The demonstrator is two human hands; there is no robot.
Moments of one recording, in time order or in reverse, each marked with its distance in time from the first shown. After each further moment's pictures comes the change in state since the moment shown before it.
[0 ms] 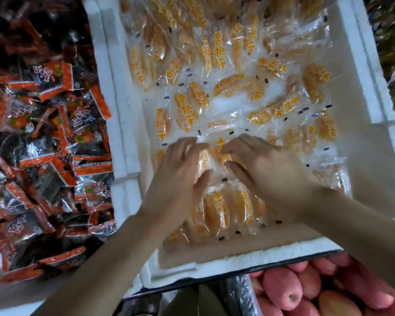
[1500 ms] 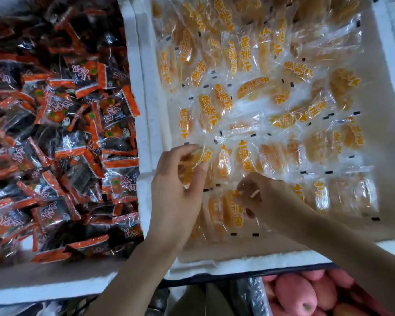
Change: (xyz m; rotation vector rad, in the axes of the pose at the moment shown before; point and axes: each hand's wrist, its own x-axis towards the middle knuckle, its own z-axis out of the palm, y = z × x) left_hand -0.025 0.025 -0.037 -0.542 0.218 -0.543; right_hand -0.019 -0.026 0.022 0.610 -0.414 0.535
